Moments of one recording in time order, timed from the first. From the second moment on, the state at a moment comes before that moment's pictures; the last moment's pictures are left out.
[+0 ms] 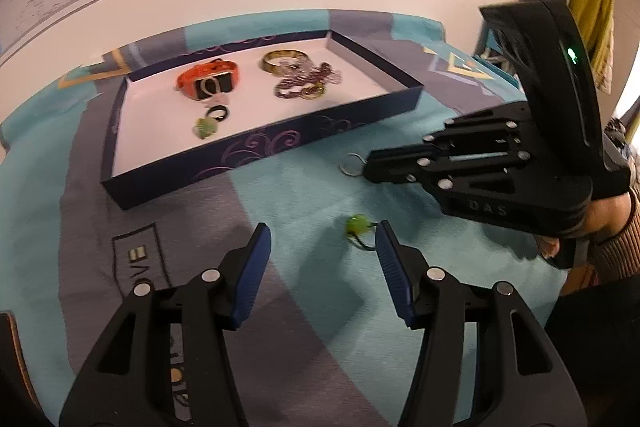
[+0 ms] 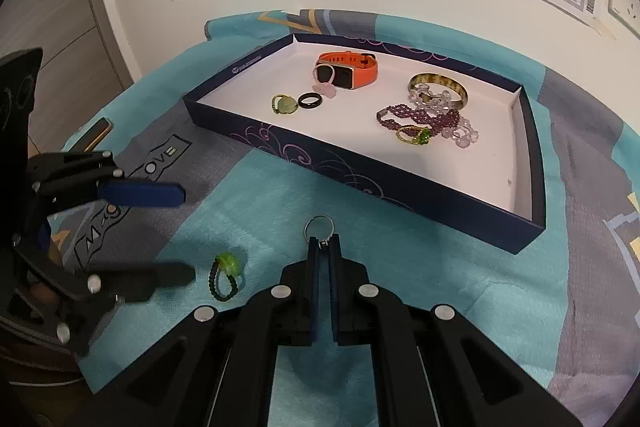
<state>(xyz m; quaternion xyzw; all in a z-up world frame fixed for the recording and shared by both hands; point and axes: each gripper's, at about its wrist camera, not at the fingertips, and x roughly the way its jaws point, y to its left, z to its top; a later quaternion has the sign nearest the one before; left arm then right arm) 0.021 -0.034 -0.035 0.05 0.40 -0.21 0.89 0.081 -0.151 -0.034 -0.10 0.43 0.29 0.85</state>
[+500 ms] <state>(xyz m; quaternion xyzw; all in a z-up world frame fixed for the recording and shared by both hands) 0.029 -0.051 -0.045 0.06 0.42 -0.22 0.88 0.081 -0.166 -0.029 -0.07 0.43 0.30 0.85</state>
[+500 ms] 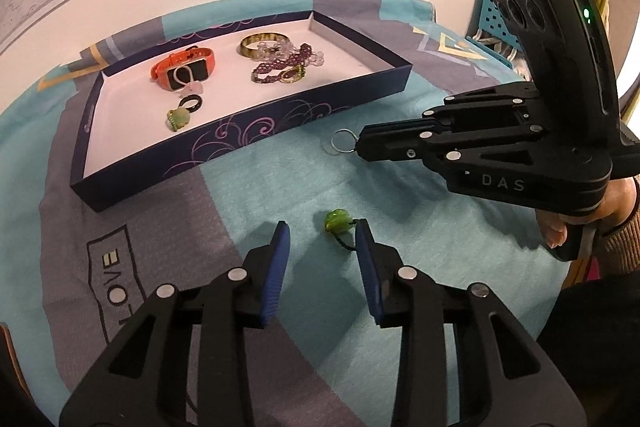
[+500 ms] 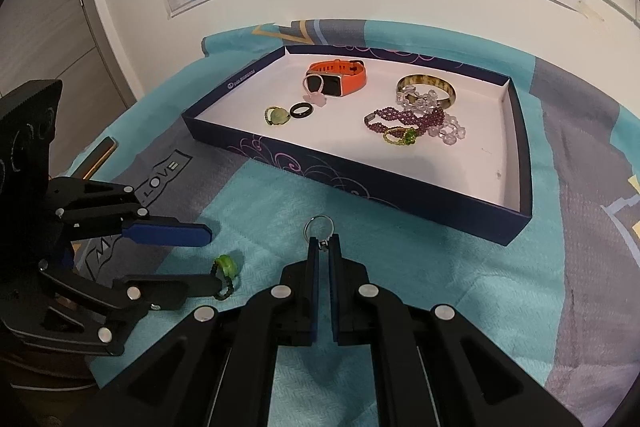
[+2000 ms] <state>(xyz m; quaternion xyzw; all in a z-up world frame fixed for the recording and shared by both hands) 0.040 -0.054 -0.048 0.03 0.43 -0.22 0.87 0.078 -0.171 -0.027 -0.05 0.42 0.30 0.85</state>
